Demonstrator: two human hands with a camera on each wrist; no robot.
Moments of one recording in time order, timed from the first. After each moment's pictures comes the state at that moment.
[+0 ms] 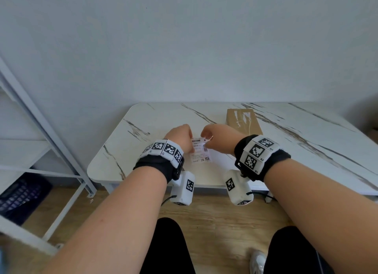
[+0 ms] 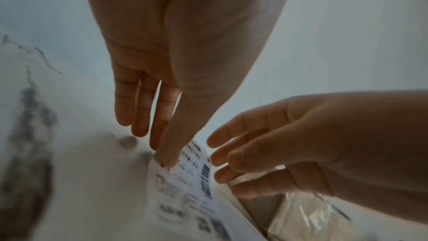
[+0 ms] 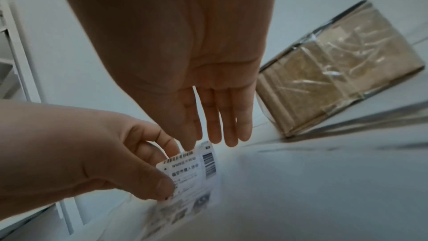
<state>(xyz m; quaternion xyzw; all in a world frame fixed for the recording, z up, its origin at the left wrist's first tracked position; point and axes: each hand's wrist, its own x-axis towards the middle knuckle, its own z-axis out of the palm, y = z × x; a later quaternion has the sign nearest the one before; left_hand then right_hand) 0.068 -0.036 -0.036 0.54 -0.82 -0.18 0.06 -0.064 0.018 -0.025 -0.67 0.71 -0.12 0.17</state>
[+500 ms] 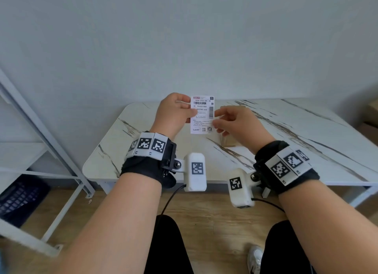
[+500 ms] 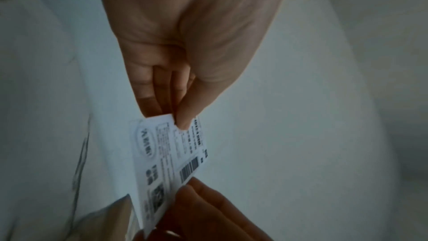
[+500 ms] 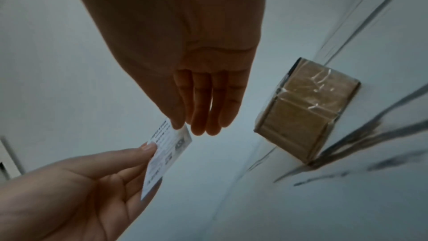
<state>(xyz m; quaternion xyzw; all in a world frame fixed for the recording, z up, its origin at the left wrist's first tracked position) 0.062 -0.013 0.013 0.43 -0.66 -0.46 0.41 -0.094 0.062 -0.011 -0.54 0.65 -0.47 0.24</state>
